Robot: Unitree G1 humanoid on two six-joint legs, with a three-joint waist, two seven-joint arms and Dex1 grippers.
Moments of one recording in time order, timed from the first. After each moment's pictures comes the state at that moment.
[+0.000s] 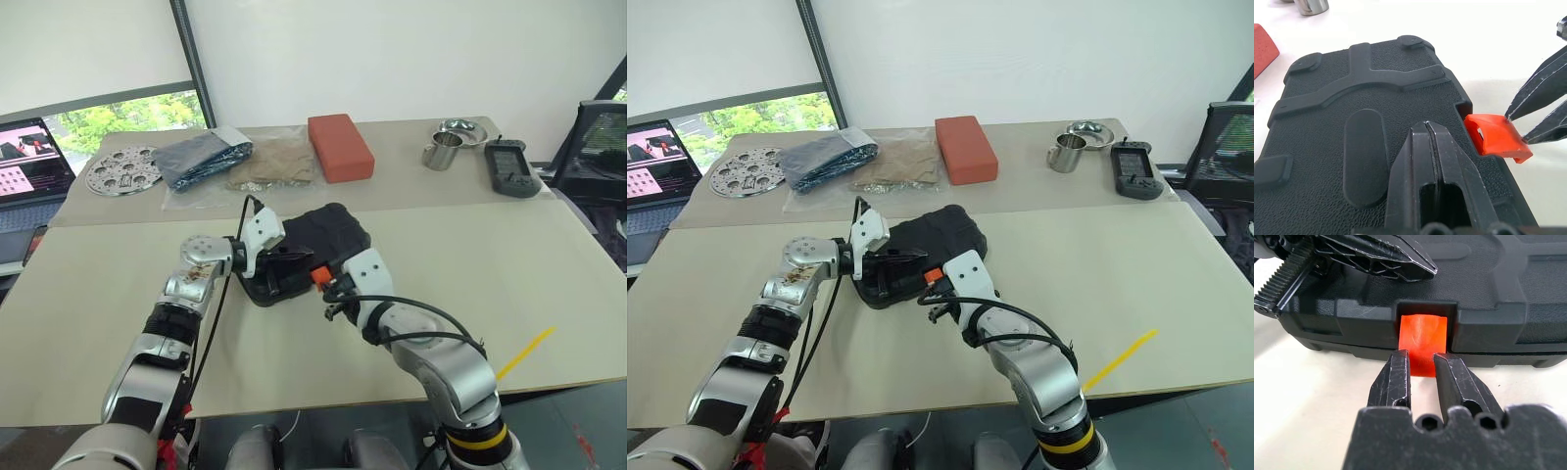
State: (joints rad) left arm -0.71 0.39 -0.15 0.52 -0.12 0.05 -1.14; right arm -0.26 -0.16 0.30 -0.59 0.17 1.06 0.14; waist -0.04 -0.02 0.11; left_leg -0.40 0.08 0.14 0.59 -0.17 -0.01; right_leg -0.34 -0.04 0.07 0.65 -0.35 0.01
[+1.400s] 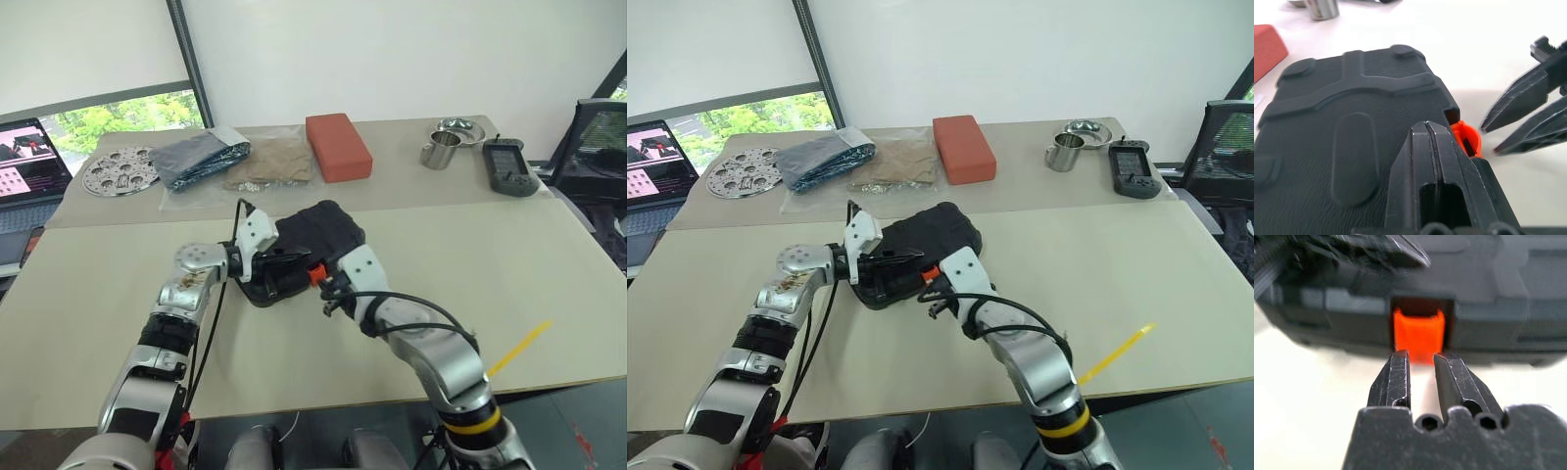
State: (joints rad) left arm -0.59 0.41 -0.07 0.37 -0.22 0.14 -1.11; right arm -0.25 -0.30 0.29 -0.50 0.15 0.87 0.31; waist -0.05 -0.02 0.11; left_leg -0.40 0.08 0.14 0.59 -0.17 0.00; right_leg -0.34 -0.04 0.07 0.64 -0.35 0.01
